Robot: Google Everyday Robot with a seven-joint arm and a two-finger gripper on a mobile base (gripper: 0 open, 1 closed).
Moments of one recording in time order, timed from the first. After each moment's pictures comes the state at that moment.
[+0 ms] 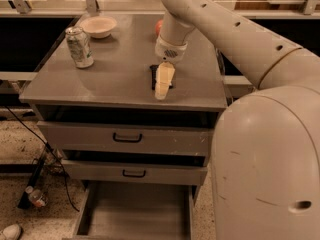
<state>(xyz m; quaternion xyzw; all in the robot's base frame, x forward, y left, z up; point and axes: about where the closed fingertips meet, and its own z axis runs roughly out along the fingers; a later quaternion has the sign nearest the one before) 0.687 -0.021 0.809 -0.67 0.73 0.06 0.12</state>
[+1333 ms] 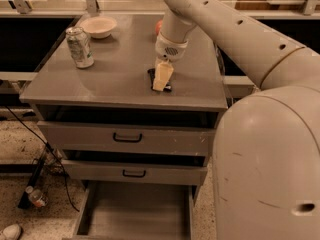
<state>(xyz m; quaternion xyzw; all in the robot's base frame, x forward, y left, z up) 0.687 -0.021 0.809 -0.67 0.73 0.06 0.12</state>
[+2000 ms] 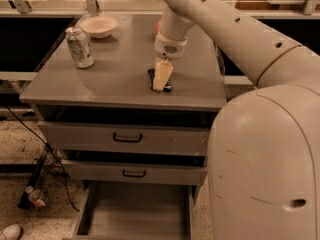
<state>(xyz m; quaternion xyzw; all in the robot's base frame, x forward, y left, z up) 0.687 -0.021 0.823 -0.67 0.73 0.06 0.12</state>
